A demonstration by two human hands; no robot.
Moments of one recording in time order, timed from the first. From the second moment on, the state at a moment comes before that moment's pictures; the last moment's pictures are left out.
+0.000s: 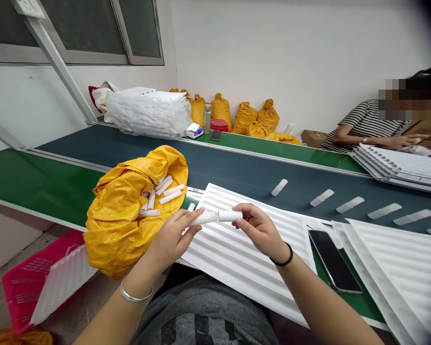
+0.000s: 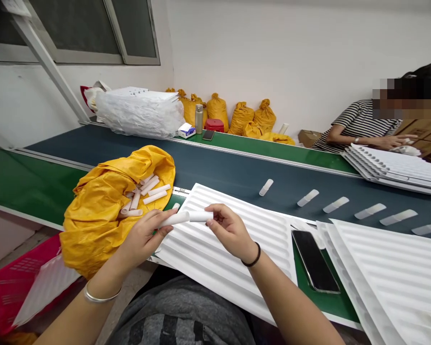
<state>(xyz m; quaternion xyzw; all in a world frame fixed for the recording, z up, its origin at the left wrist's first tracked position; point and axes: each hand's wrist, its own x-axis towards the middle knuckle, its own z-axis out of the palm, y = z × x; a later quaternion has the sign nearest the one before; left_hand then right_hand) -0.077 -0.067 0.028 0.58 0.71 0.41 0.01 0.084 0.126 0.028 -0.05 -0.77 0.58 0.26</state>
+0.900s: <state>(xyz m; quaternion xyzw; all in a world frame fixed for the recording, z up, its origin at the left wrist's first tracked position) -0.050 -0.059 0.038 0.64 0.67 0.34 -0.17 0.098 0.124 0.044 -0.09 -0.77 0.61 0.17</state>
